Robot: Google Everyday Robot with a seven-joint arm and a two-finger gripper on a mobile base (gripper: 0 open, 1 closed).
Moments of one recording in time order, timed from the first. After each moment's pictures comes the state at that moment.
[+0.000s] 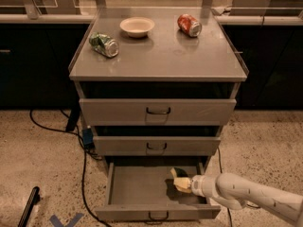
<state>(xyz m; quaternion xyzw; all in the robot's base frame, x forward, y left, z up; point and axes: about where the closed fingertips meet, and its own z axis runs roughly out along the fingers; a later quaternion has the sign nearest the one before) 0.547 -0.155 0.319 0.00 0.92 0.30 0.25</state>
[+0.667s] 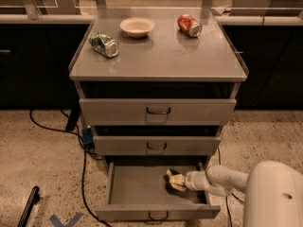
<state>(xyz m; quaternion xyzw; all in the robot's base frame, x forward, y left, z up) 0.586 -0.150 0.227 0.02 0.93 0.32 0.18</state>
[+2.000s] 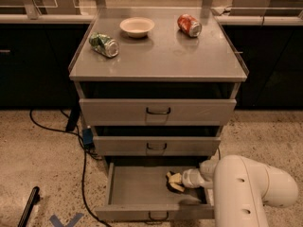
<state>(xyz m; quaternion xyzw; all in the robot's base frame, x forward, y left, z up) 0.613 -0.148 0.162 0.06 0.95 0.29 0.11</state>
